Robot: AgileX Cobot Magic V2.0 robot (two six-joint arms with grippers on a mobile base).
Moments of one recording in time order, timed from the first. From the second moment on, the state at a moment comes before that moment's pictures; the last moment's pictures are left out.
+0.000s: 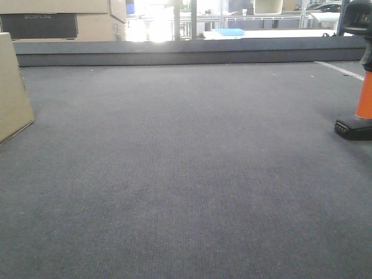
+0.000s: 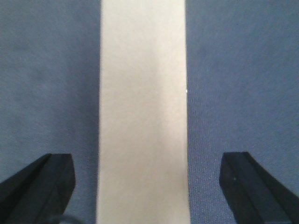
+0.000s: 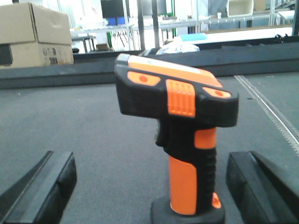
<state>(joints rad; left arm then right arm) 0.04 1.28 -1.21 0.08 0.98 0.05 -0.15 1.24 -0.14 -0.12 -1.05 0.17</state>
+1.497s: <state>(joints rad) 0.04 0.29 -0.38 -0.01 0.03 0.00 -0.06 0.21 -0.32 -0.11 0.25 0.19</state>
